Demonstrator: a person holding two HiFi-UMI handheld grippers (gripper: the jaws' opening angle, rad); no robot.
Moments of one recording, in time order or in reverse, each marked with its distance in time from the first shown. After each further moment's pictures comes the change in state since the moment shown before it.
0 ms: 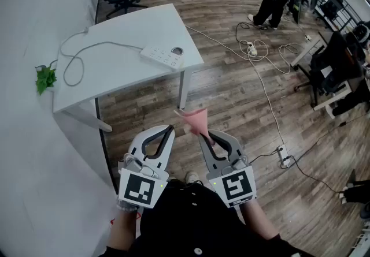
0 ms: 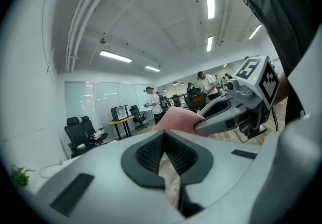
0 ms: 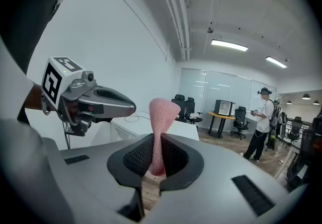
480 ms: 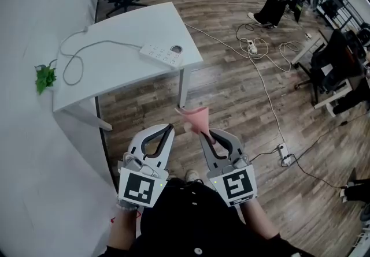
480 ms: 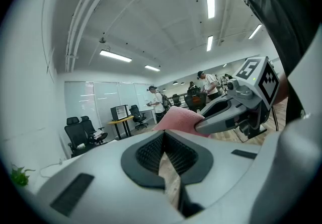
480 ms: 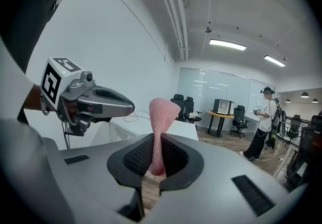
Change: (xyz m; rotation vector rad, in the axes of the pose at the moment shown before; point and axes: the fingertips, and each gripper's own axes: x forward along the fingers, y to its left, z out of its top) left arm 0.003 -0.007 0.002 0.004 0.000 0.000; right arm -0.007 -0.007 -0.005 0.004 -0.008 -0.011
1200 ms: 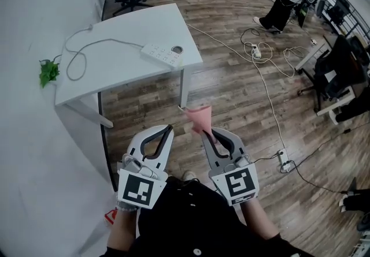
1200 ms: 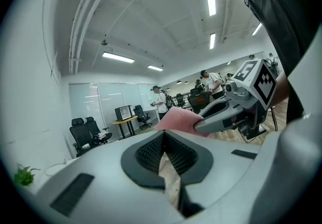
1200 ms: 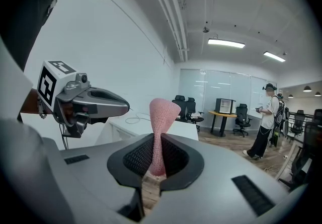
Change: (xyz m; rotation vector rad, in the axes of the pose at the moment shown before) left arm 0.005 -0.028 0.016 0.012 0.011 0.053; right arm -0.024 -0.024 -0.008 0.031 -0.016 0.036
